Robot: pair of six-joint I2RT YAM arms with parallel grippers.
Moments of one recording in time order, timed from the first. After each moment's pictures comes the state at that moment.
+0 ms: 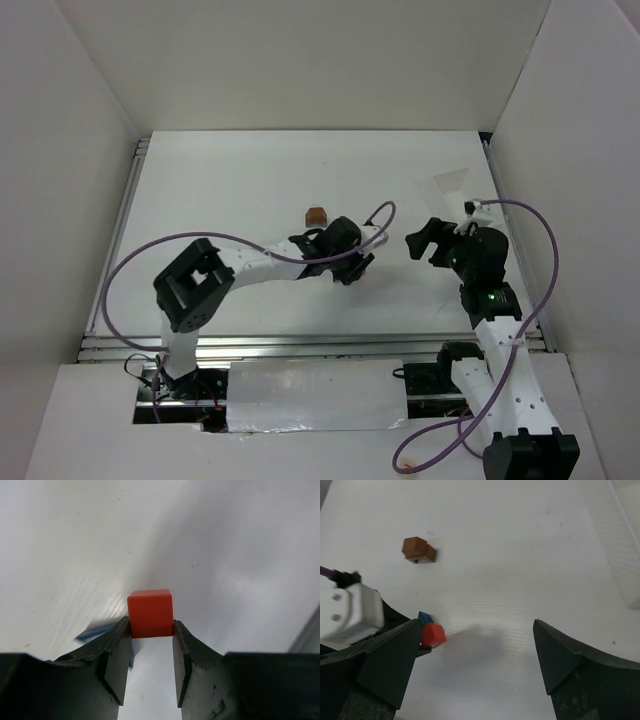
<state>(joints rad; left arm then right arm) -0.92 1.95 1.31 -0.16 0.09 0.00 -0.02 0.67 0.57 -0.28 -0.23 0.35</state>
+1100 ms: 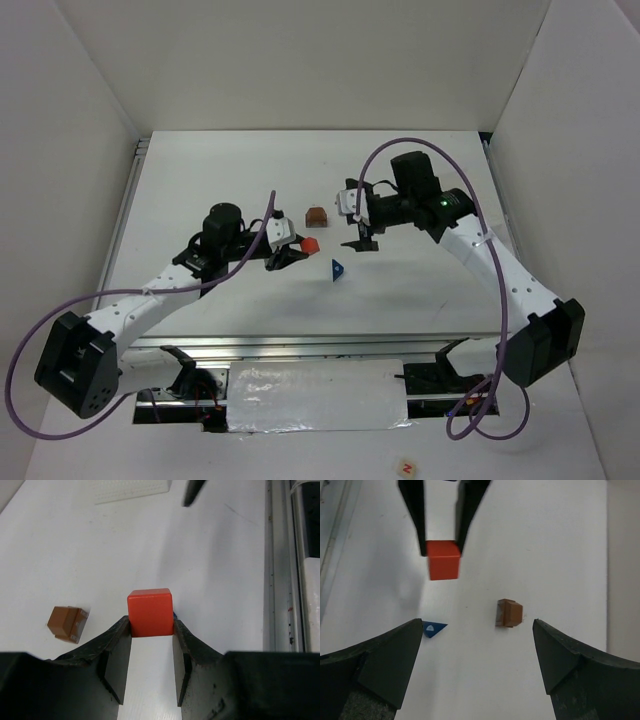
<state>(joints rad) -0.52 1.18 0.72 0.17 0.74 0.36 0.45 1.30 1.29 -0.65 -0.80 -1.08</state>
